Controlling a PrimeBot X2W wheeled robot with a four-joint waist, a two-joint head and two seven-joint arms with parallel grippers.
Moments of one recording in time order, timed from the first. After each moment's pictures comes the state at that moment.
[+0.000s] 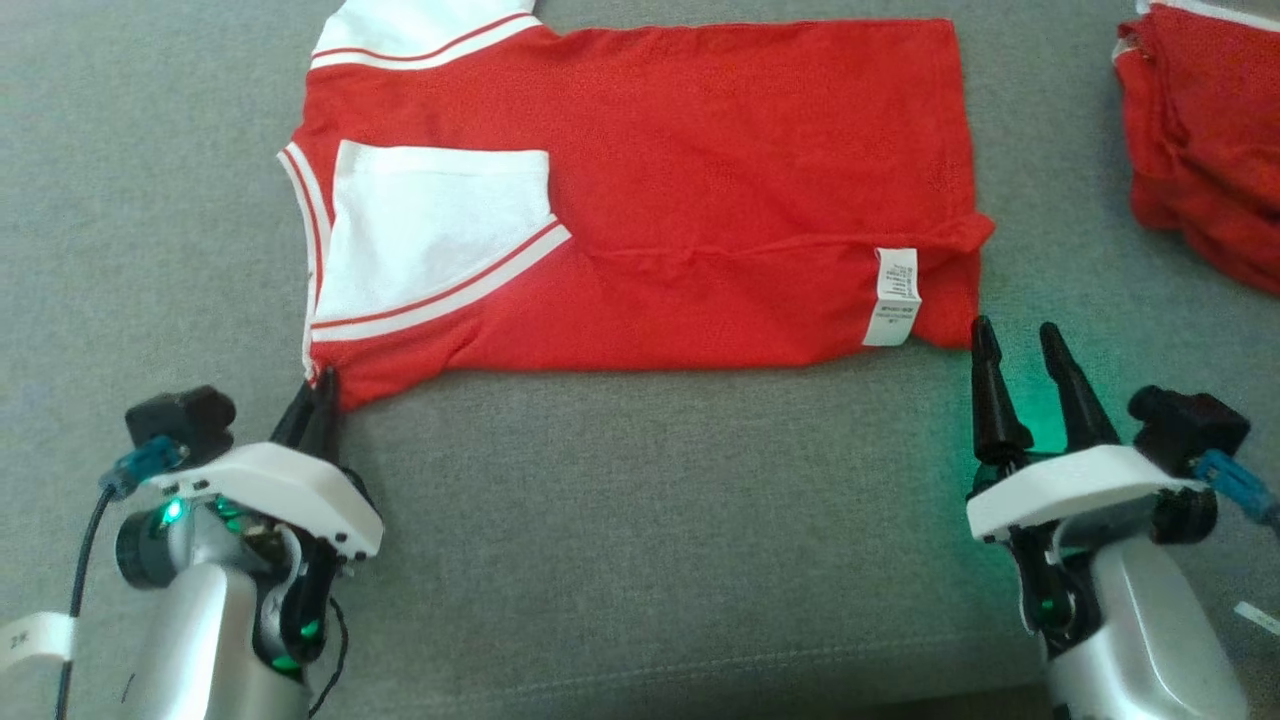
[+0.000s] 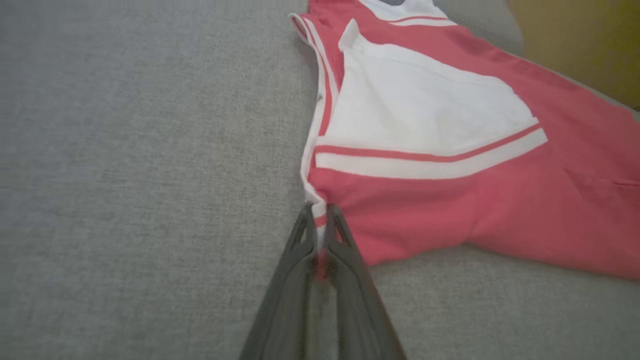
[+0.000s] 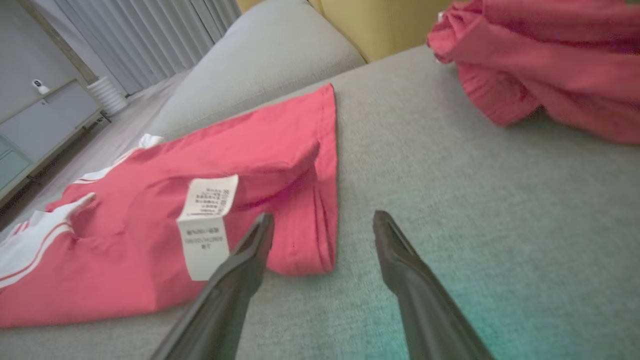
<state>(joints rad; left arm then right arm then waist) -0.20 0.11 -0.08 0.29 -0.39 0.02 0.09 -0.21 -0.05 0.02 0.35 0.36 0.13 -0.10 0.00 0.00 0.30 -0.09</state>
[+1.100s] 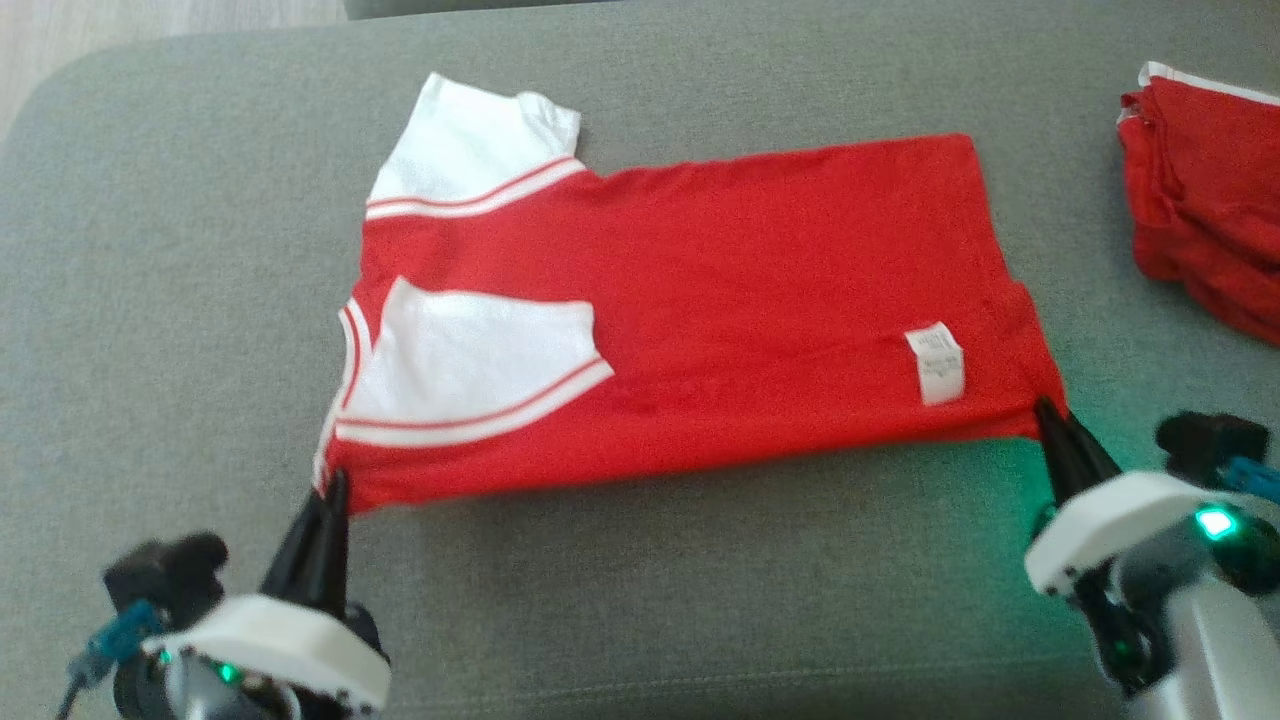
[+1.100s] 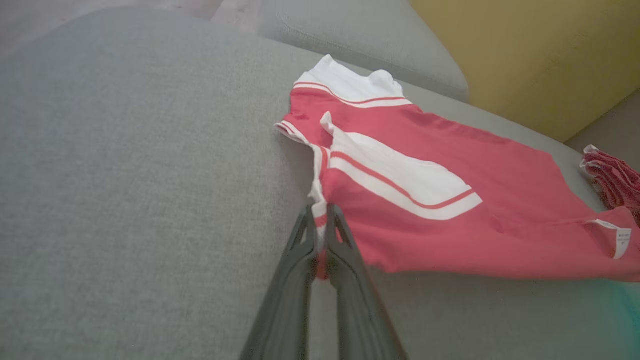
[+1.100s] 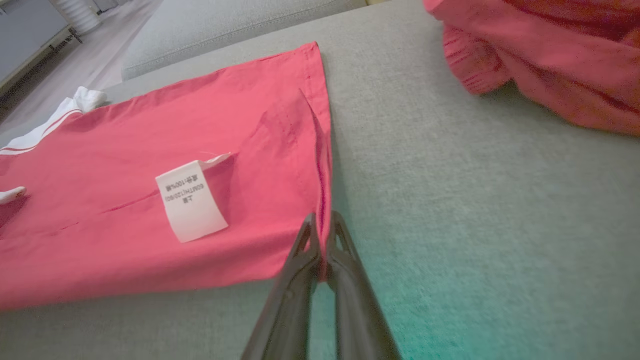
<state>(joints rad) 0.12 0.11 -0.09 -0.07 -0.43 0.04 0.06 -0.16 -0.10 -0.05 0.34 0.30 0.13 0.15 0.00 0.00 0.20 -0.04</state>
